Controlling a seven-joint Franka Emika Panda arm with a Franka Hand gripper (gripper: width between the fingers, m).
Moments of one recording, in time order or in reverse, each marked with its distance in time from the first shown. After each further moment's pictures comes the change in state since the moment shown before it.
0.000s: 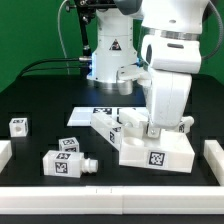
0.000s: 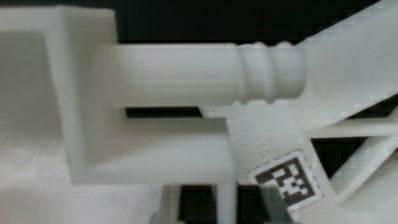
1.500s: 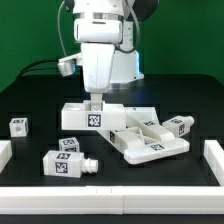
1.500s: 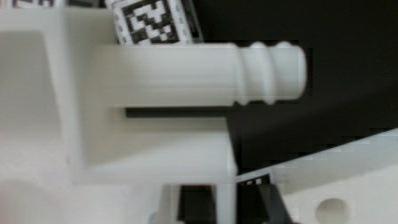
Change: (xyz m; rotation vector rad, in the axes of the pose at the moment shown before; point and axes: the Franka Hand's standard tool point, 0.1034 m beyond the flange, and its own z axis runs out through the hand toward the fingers) arm -0.098 -0.074 -0.003 -0.145 0.077 -0.062
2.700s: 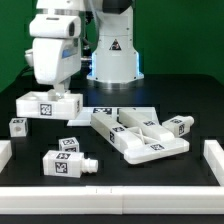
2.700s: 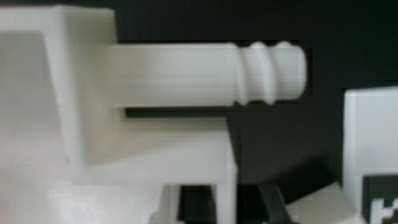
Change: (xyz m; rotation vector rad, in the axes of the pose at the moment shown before) arm -0.057 -0.048 -0.013 0.061 -0.008 0.195
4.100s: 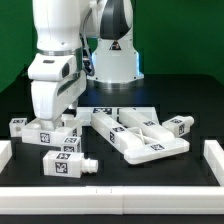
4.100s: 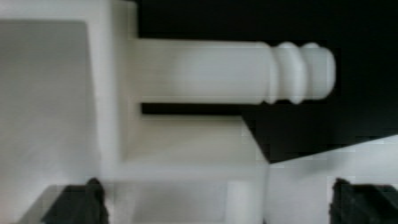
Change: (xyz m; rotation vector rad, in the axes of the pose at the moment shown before) arm -0.020 -0.058 0.067 0.156 0.028 0.096
